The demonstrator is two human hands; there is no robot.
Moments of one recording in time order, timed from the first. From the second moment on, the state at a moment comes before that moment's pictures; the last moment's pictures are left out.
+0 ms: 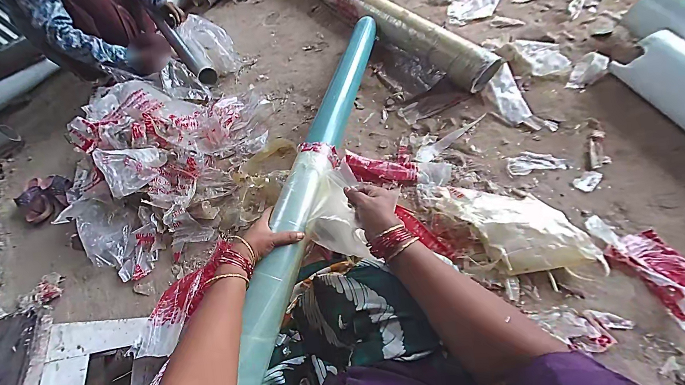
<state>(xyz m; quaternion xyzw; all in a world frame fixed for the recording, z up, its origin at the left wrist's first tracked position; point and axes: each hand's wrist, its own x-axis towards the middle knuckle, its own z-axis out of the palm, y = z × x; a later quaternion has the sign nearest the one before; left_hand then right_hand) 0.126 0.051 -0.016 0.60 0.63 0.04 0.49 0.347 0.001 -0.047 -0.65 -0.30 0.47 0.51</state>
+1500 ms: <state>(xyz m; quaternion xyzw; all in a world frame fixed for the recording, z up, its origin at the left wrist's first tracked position) 0.148 0.041 0.005 0.68 0.68 -0.10 0.26 0.395 0.075 0.037 -0.69 -0.65 0.26 0.16</state>
